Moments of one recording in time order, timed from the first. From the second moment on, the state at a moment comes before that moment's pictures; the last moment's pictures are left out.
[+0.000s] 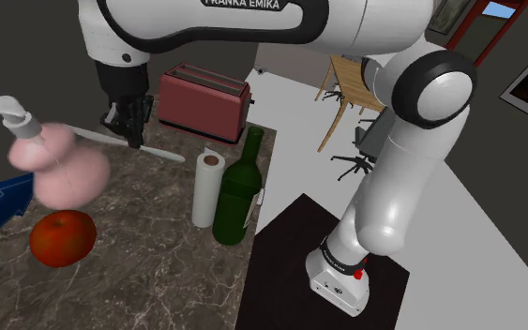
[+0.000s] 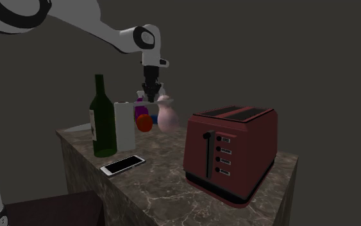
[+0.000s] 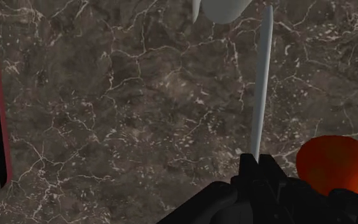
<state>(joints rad) 0.30 0.16 0.39 -1.60 -0.05 1.69 0.14</state>
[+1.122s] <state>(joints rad) 0.52 0.15 0.55 -1.61 -0.05 1.70 0.52</state>
